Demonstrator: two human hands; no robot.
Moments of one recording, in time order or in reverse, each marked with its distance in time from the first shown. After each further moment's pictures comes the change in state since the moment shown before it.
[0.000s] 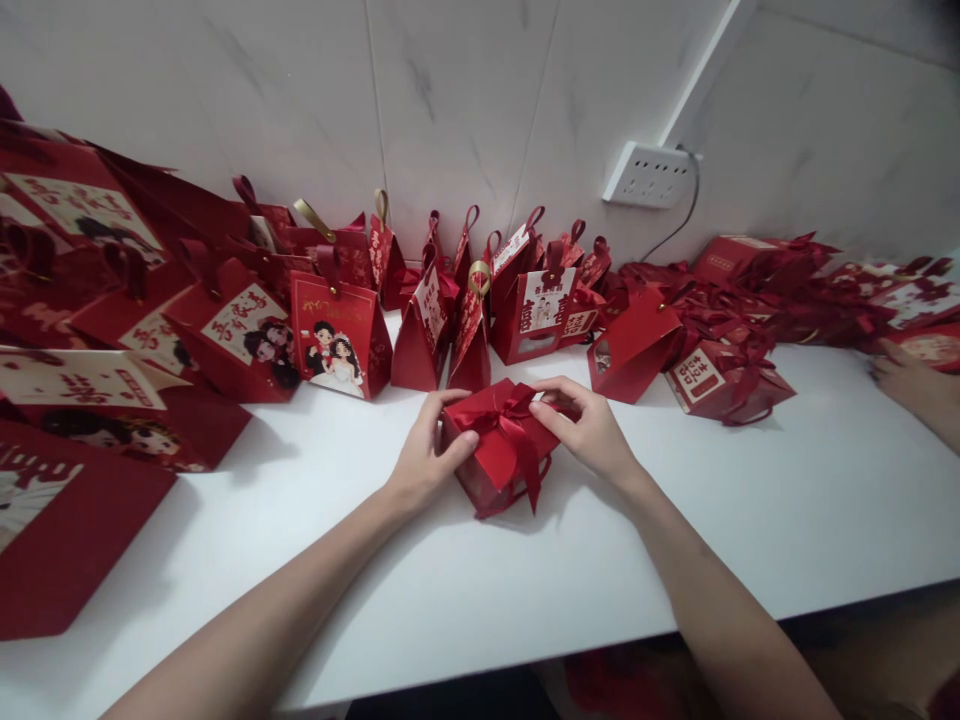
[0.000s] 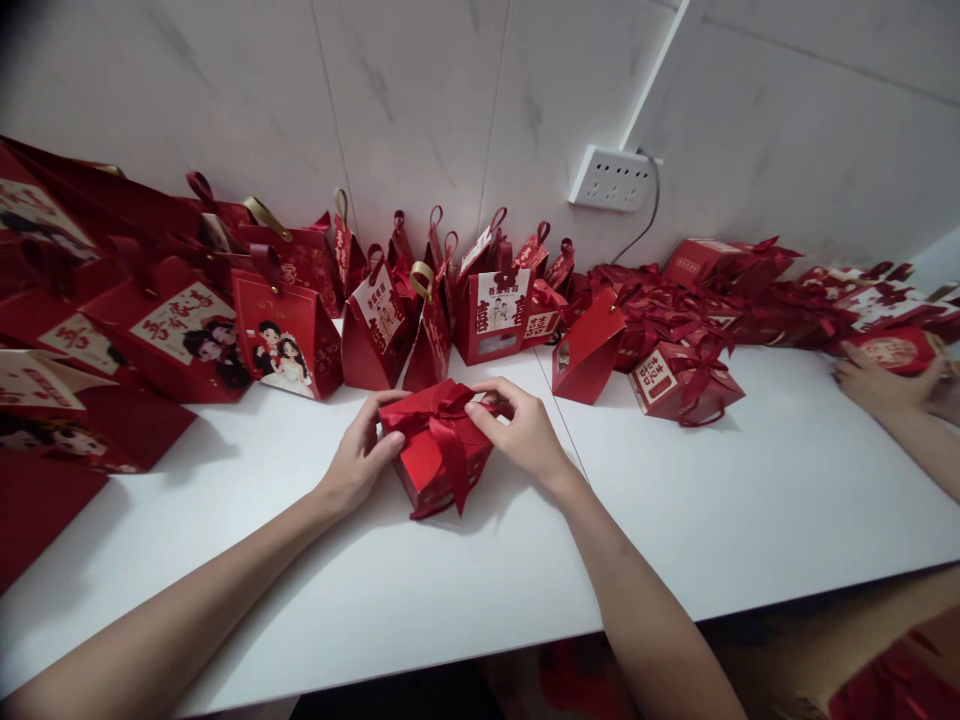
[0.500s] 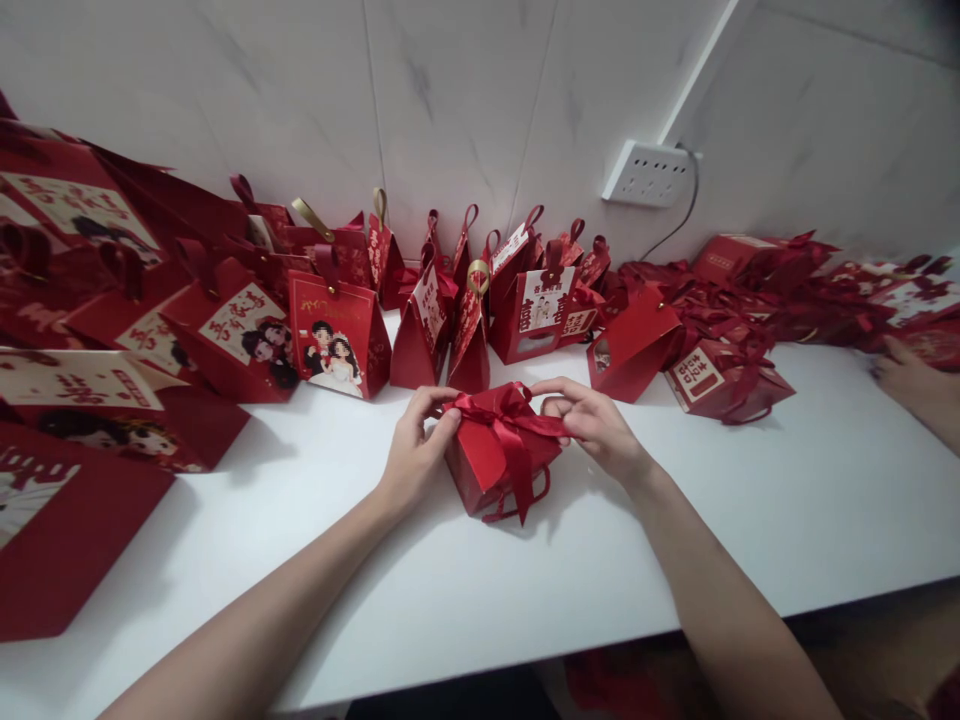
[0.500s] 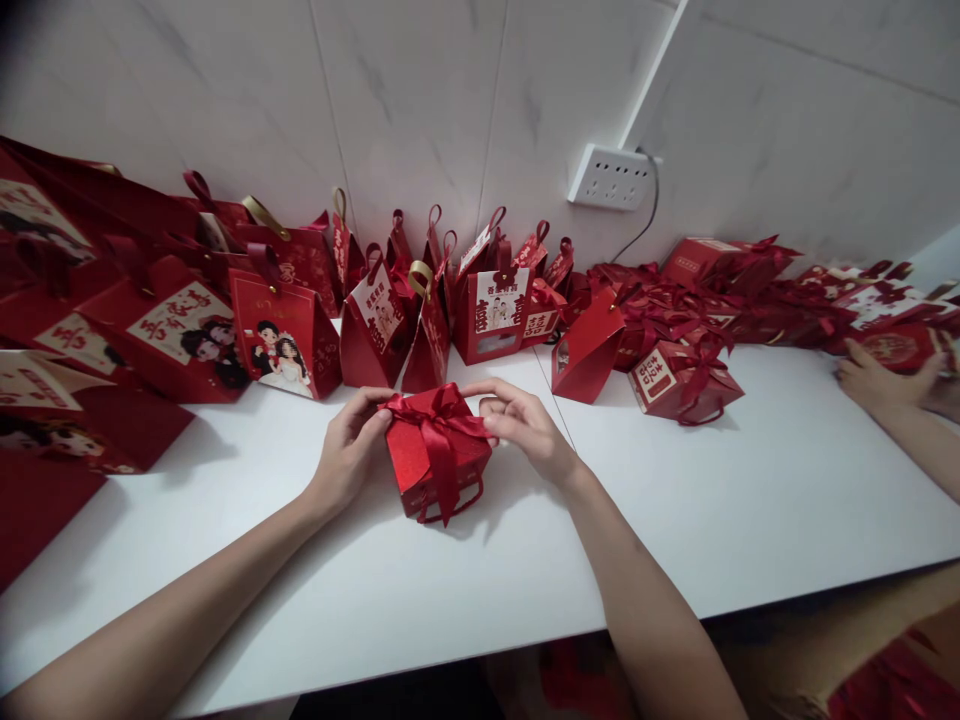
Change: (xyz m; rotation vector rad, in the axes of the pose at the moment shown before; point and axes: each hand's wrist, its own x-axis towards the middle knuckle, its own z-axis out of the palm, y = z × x) left_hand 0.004 0.006 -0.001 0.068 0.168 -0.027; right_hand -0.002 -0.002 -0.017 0.379 -0.313 0.024
